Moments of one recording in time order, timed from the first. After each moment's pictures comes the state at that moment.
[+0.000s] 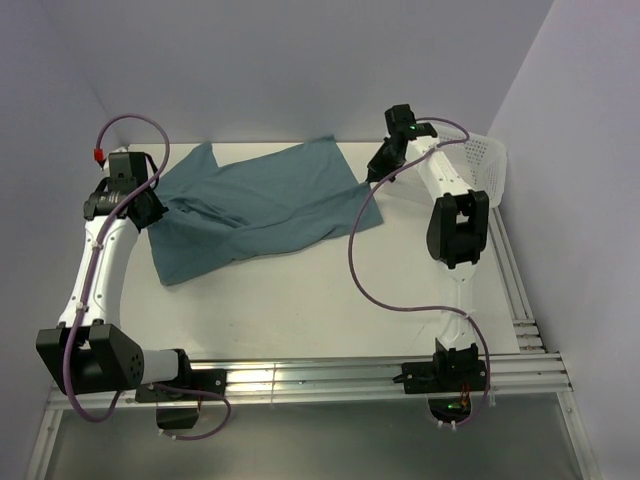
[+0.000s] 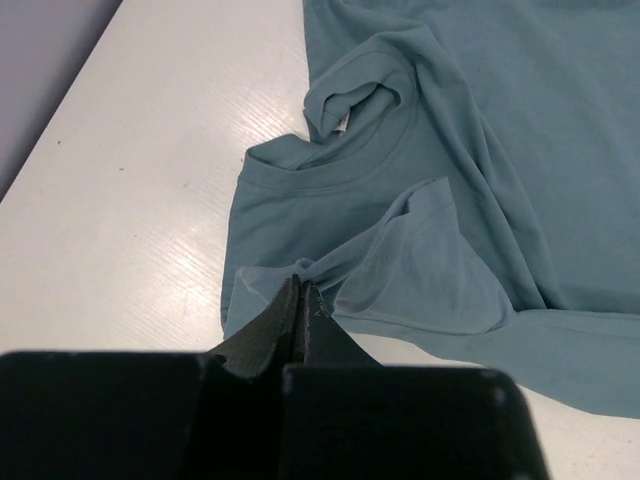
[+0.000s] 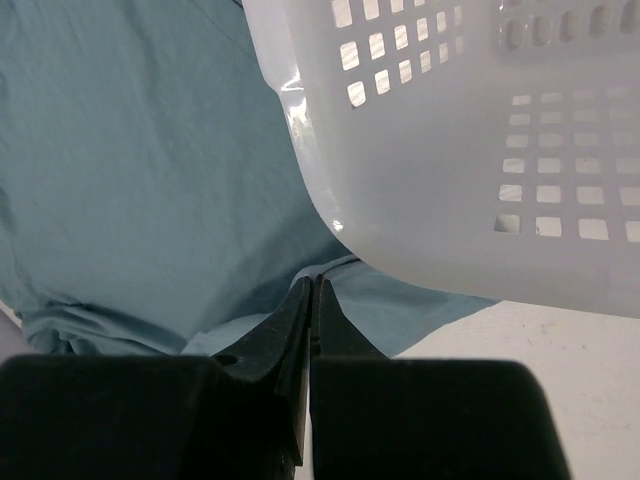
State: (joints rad) left arm 0.07 1.31 1.30 -0.82 -0.31 -0.44; right arm 0.18 2.25 2.11 -0.95 -0.11 0.82
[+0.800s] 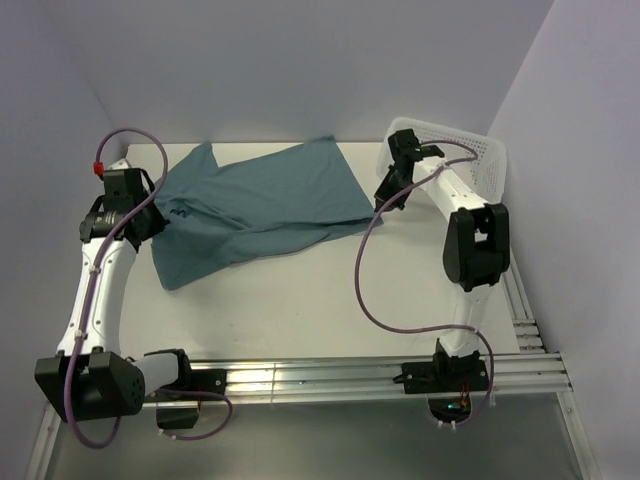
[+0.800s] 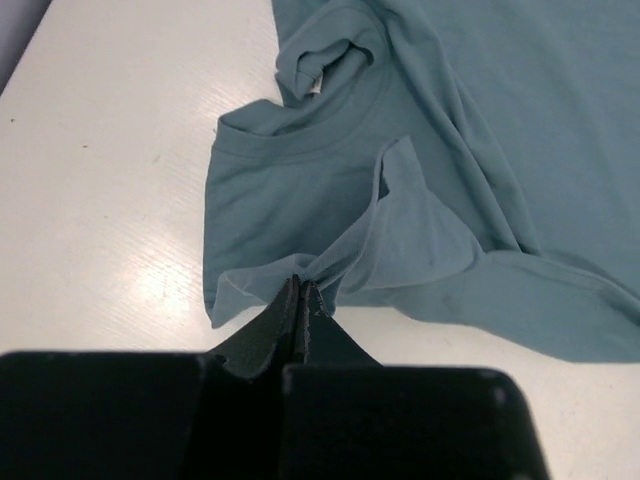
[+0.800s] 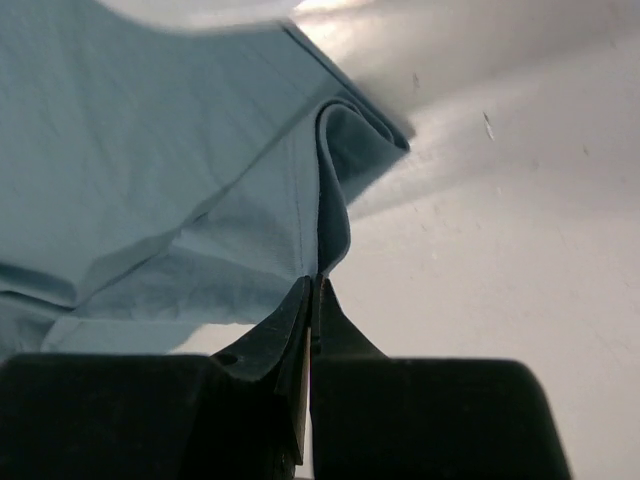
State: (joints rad) left arm 0.09 1.20 1.19 -0.78 -0.22 -0.42; right arm 0.19 2.01 1.71 -0.91 -0.07 0.77
